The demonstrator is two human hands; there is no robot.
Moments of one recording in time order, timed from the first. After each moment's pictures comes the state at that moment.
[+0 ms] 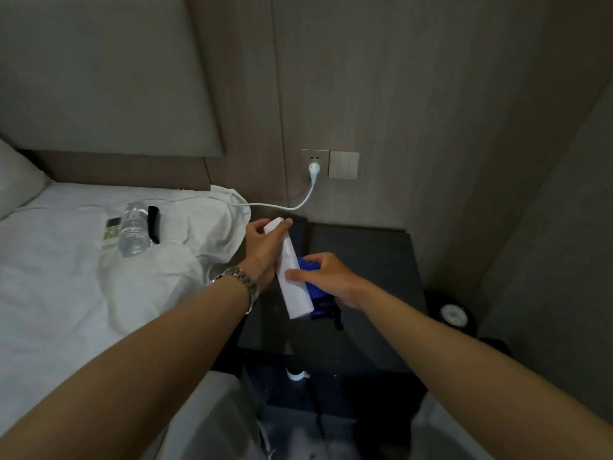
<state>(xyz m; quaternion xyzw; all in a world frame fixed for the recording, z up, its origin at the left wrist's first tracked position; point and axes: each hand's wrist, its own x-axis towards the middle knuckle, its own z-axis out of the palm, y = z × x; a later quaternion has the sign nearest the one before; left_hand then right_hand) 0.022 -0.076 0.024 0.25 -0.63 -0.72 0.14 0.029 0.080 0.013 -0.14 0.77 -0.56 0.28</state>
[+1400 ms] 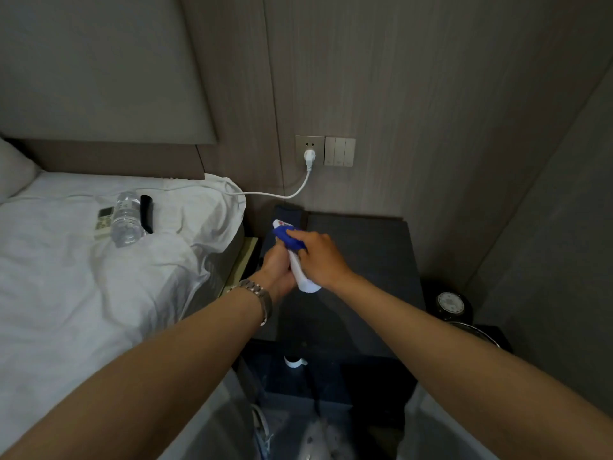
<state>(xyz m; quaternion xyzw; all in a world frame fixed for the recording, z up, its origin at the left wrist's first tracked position) 0.038 -0.033 -0.002 0.26 -0.47 -0.84 -0.04 0.021 0.065 0.007 -0.25 0.89 -0.39 0.04</state>
